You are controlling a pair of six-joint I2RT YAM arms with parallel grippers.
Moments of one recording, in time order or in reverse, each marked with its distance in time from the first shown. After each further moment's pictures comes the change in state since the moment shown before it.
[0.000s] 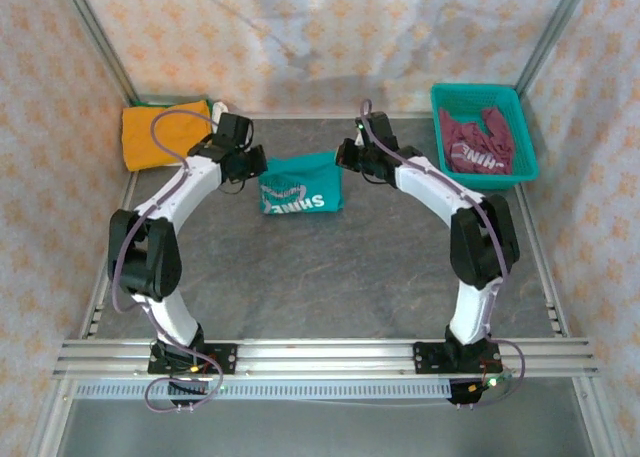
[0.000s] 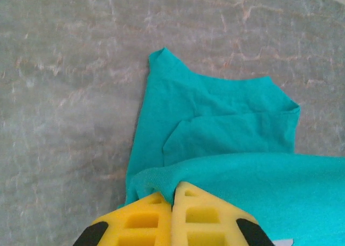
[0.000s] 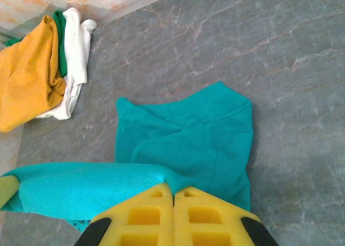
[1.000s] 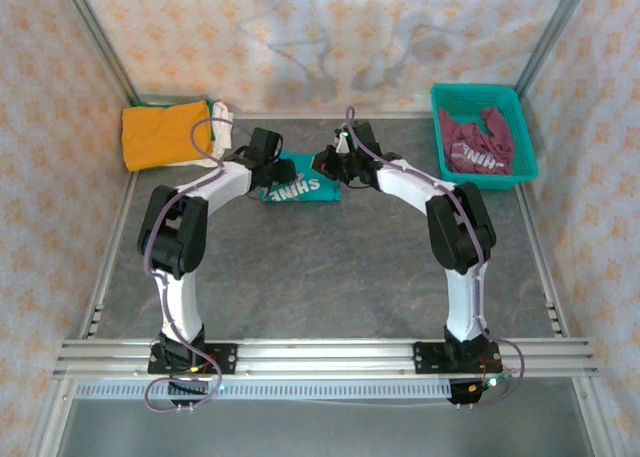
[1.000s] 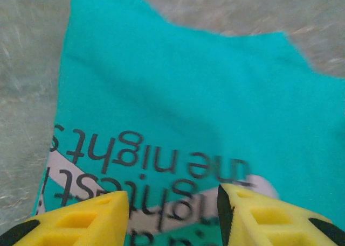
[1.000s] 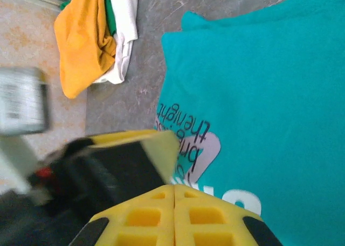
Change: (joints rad) left arm -0.101 0.219 -0.048 0.263 -0.029 0.024; right arm 0.034 0.172 0.023 0.187 -0.302 0.192
